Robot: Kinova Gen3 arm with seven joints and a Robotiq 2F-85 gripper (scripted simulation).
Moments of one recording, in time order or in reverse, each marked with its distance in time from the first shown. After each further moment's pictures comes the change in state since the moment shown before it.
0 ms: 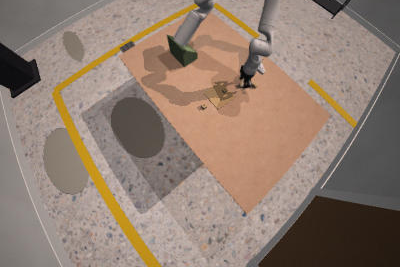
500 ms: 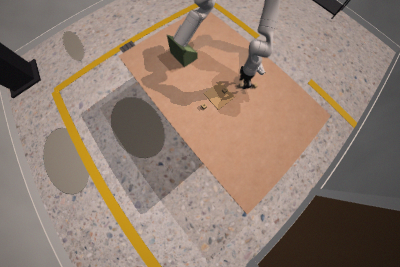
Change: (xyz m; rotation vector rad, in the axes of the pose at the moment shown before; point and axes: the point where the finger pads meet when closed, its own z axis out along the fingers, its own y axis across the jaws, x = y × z) arm 0.001 0.001 0.006 -0.005 0.001 -0.001
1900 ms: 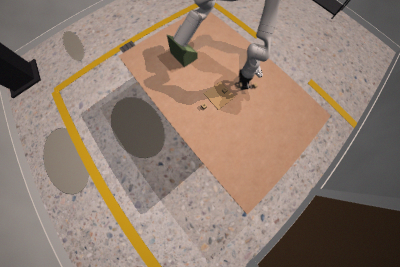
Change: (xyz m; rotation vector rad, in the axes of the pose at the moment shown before) arm -0.001 -0.002 0.027 0.005 -0.001 0.001
